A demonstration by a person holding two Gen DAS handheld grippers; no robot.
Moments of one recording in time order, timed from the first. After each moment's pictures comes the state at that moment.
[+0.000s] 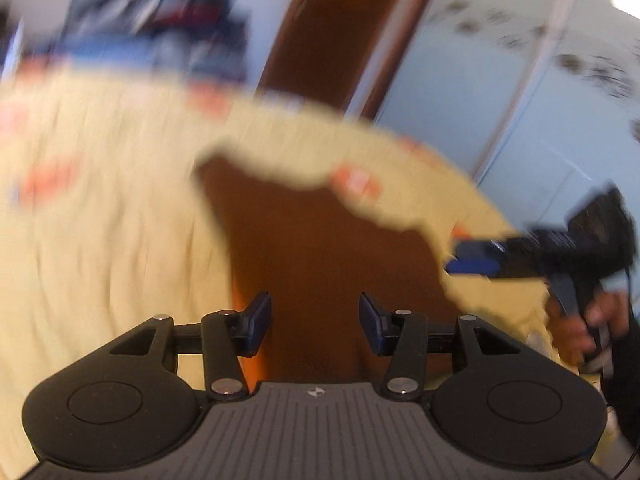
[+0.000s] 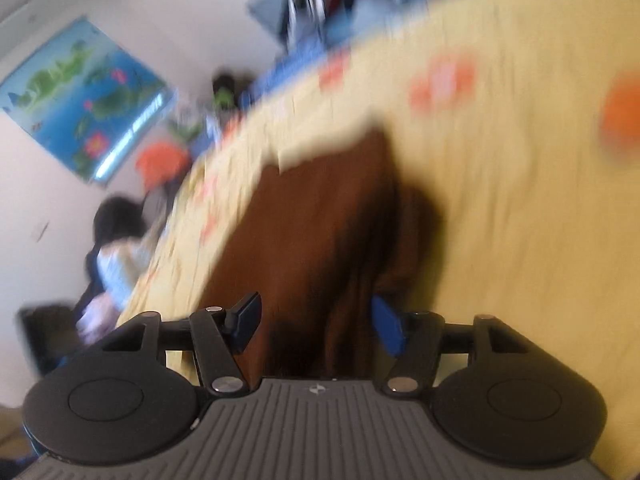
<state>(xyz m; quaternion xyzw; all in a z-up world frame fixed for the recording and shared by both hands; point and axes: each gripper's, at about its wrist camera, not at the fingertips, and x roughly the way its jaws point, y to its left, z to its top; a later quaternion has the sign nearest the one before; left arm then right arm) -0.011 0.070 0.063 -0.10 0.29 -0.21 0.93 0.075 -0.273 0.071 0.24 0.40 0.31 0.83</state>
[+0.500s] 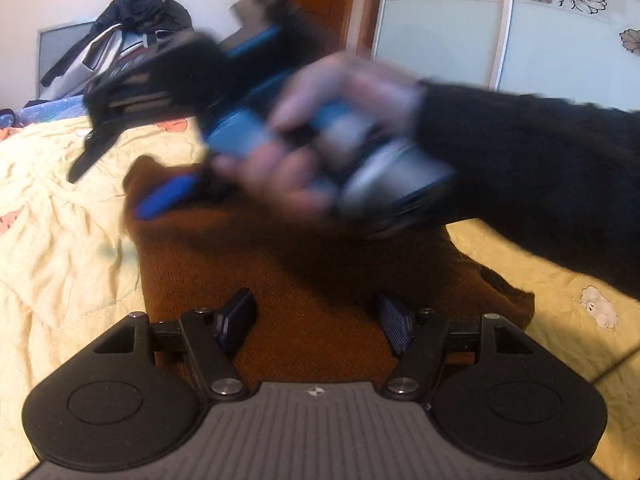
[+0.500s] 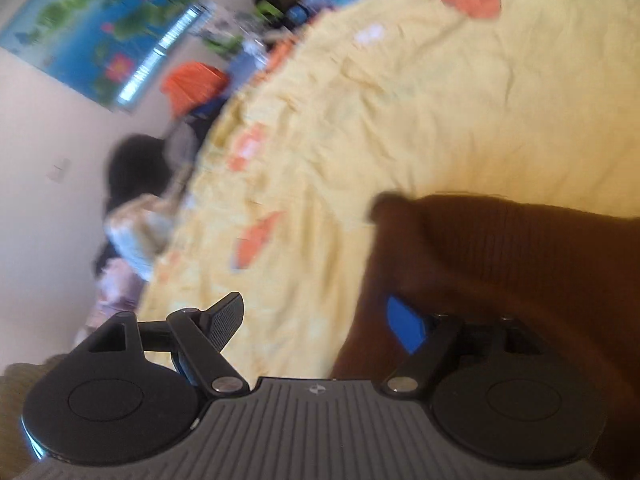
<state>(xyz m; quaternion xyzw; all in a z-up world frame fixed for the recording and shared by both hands) 0.018 0.006 0.014 -0.01 0.29 -0.20 0.93 0.250 -0.057 0.039 0.20 0.52 0.42 0.72</state>
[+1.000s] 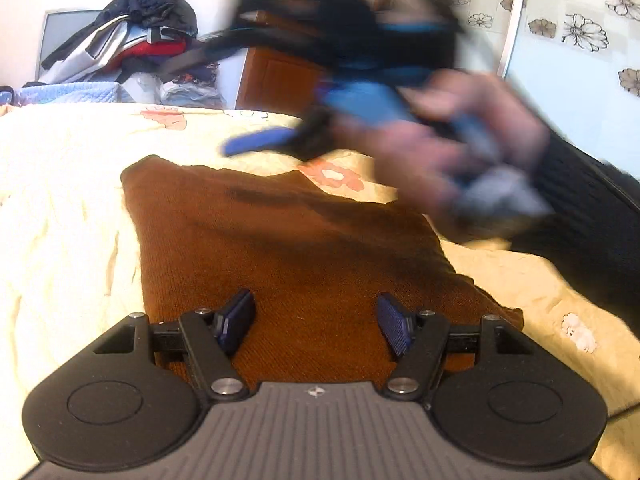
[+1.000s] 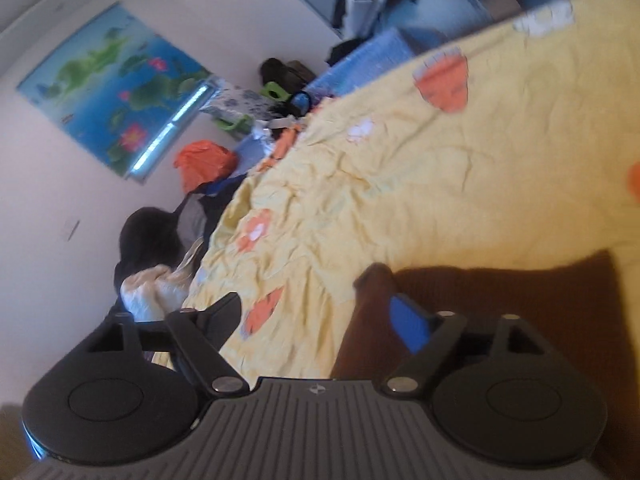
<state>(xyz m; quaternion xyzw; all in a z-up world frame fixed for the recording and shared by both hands) 0.015 0.020 0.011 -0.07 0.28 -0.22 0.93 0.219 -0.129 0.082 0.25 0.41 0.40 0.78</state>
